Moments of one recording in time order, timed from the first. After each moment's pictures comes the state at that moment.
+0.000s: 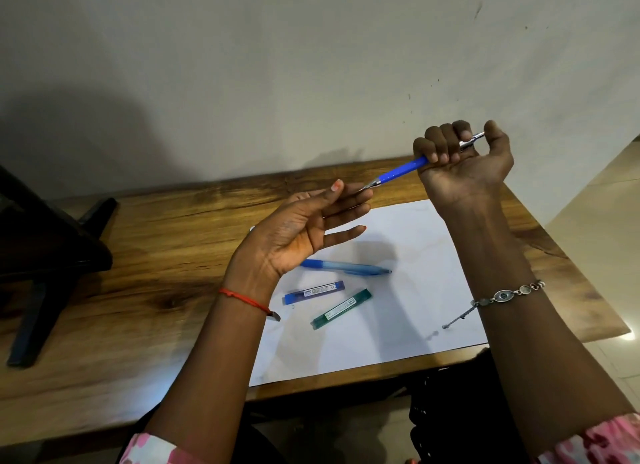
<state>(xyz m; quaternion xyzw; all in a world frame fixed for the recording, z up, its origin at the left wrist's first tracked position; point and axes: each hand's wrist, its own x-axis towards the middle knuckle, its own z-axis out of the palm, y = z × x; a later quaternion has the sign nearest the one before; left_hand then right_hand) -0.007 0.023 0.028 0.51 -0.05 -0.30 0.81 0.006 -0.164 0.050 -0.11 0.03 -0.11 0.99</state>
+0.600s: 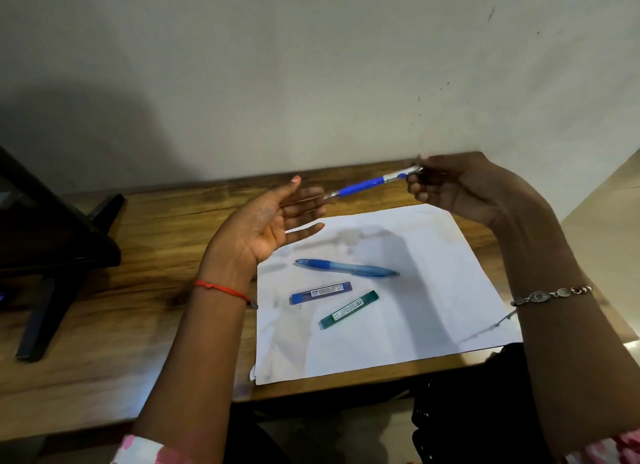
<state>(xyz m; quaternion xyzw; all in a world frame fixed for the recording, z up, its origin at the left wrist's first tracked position) 0.007 0.060 0.030 0.60 0.10 -0.24 0.76 0.003 -0.189 0.047 -0.60 0.12 0.12 0.78</state>
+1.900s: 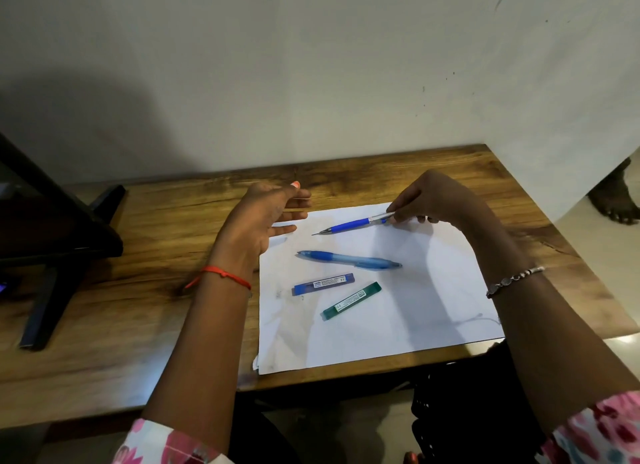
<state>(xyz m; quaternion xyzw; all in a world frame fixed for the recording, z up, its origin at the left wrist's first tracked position) 0.011 0.057 0.025 0.77 0.14 -0.16 0.61 0.016 -0.177 0.010 -0.92 0.05 0.13 0.37</state>
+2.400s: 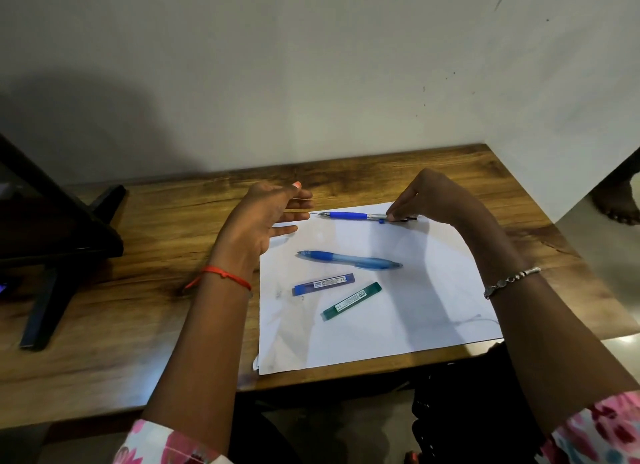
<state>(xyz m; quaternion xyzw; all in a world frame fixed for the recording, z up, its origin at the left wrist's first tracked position) 0.009 0.057 0.026 0.77 0.14 -0.16 0.60 0.021 -0.176 0.004 -0.94 0.03 0.10 0.32</state>
